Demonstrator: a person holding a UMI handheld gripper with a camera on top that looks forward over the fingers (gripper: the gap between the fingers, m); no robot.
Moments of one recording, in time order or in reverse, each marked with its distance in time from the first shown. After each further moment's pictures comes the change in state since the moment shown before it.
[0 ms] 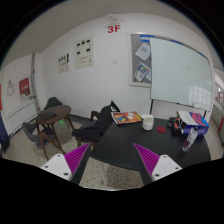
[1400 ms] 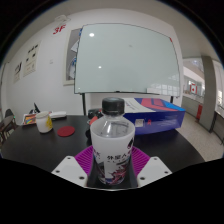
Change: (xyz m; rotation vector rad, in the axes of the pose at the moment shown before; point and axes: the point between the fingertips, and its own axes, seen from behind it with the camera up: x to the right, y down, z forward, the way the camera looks) arm 0.561 0.103 0.219 0.106 0.407 0.131
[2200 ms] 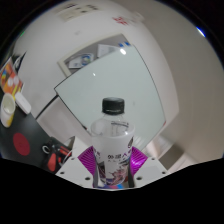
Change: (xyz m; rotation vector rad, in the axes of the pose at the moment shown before) arm -0.033 -0.262 0.030 0.205 0.535 -0.852
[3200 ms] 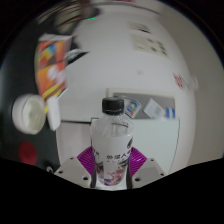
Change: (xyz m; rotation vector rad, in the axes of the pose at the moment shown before) arm -0.178 -0.190 0.000 0.445 -0.210 -0.620
